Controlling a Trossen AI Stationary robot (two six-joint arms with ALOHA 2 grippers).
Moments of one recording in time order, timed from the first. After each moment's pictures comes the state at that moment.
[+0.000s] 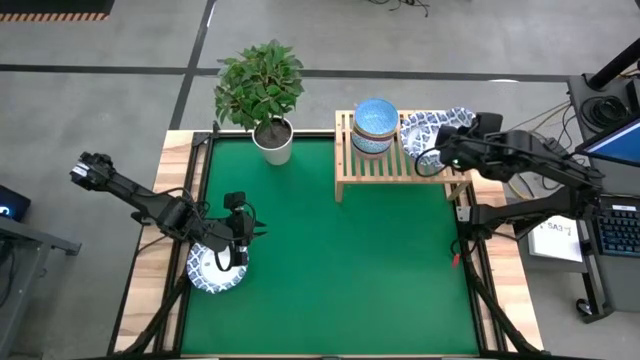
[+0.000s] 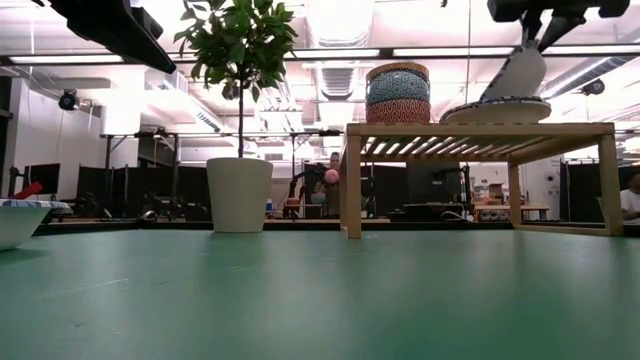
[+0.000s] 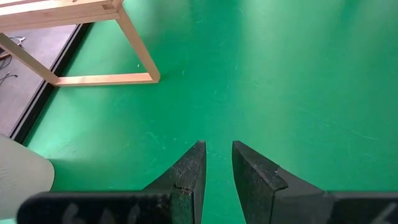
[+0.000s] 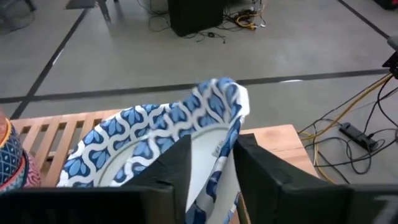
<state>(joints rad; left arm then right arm) -0.46 0.97 0.79 -0.60 -0.54 -0.27 -0.26 1.02 1.34 -1.57 1.00 1.26</state>
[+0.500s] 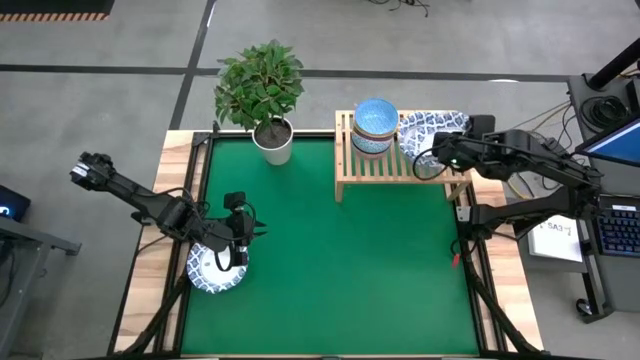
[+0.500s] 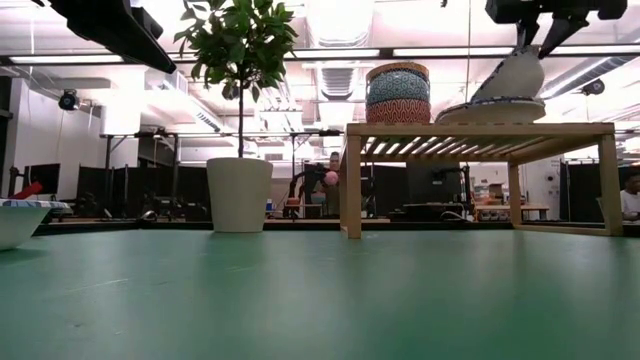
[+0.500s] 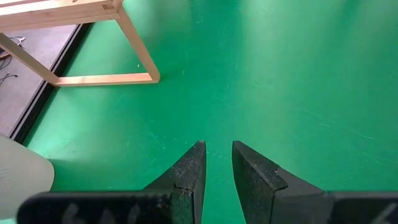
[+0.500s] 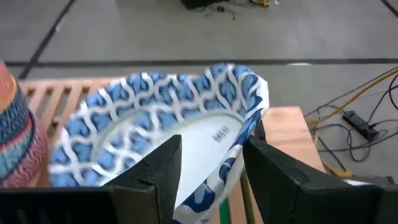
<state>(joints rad) -0.46 0.97 0.79 -0.60 -0.54 -0.27 -0.26 1.03 1.35 -1.57 0.89 1.20</state>
